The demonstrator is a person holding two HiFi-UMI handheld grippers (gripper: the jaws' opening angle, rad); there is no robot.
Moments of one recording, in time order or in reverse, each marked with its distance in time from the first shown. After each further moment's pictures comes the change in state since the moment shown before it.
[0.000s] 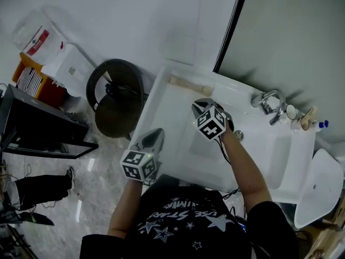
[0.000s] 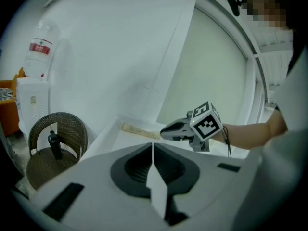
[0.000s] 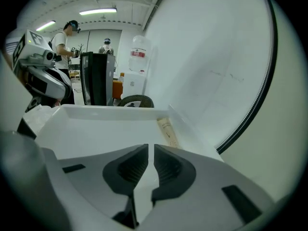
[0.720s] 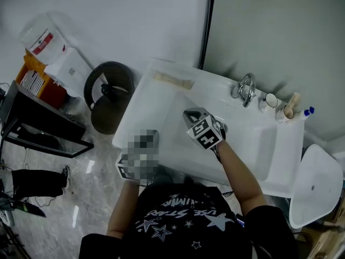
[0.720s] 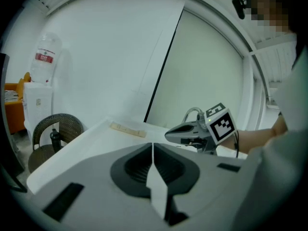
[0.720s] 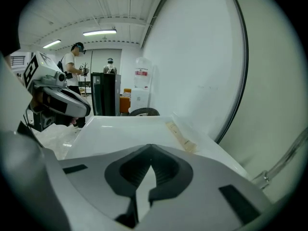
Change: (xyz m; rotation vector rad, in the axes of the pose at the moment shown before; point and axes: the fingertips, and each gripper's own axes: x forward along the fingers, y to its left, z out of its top) left arm -0.031 -0.097 -0.023 0.009 -0.058 0.038; right arm -0.113 0.044 -0.035 0.080 -0.164 0.063
